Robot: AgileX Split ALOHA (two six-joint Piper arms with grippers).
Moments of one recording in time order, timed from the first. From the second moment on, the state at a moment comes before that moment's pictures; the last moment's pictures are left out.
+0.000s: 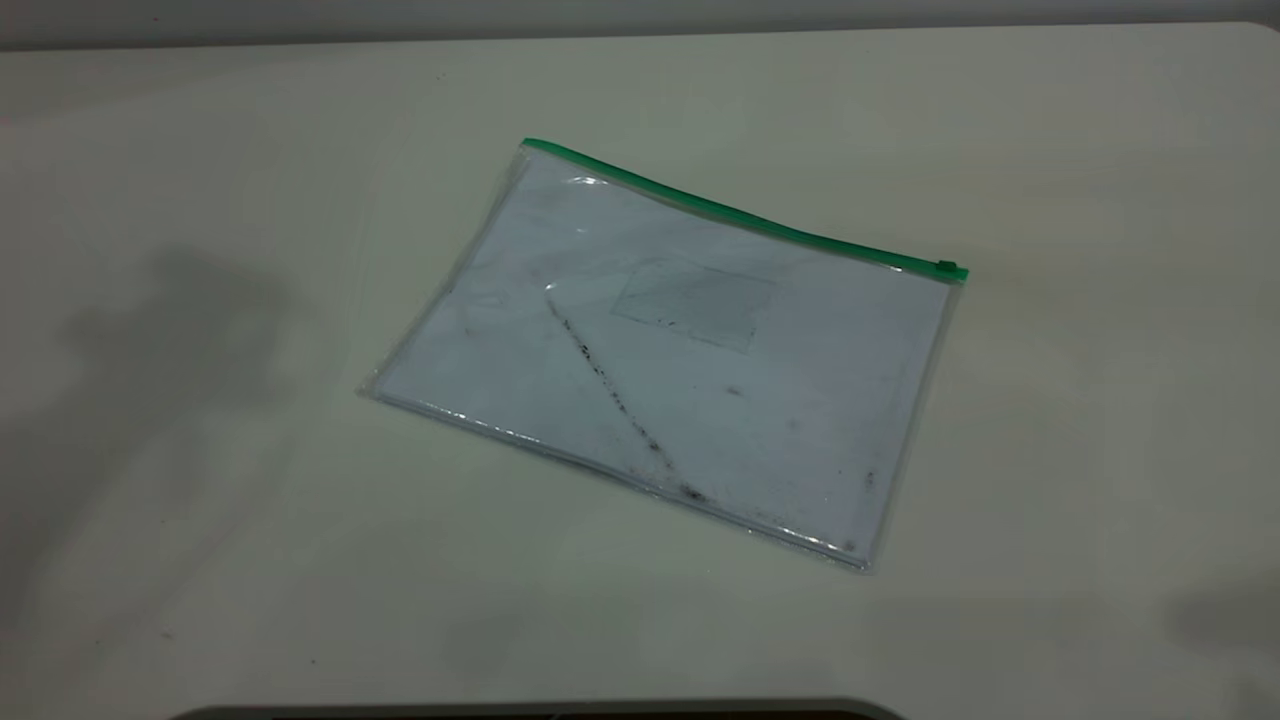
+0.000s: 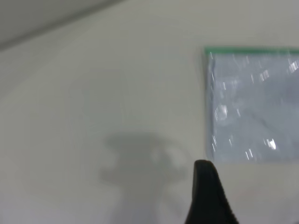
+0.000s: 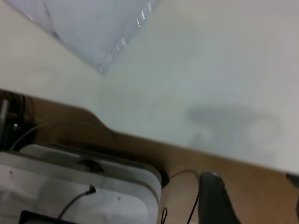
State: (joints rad) left arm -0.16 1.49 -1.67 -0.13 1.17 0.24; right arm 0.01 0.82 -0.73 0.18 1.16 -0.23
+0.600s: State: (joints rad) left arm -0.16 0.97 -0.67 -0.10 1.14 0.21; right arm 0.01 0.63 -0.48 0.13 1.08 -0.11
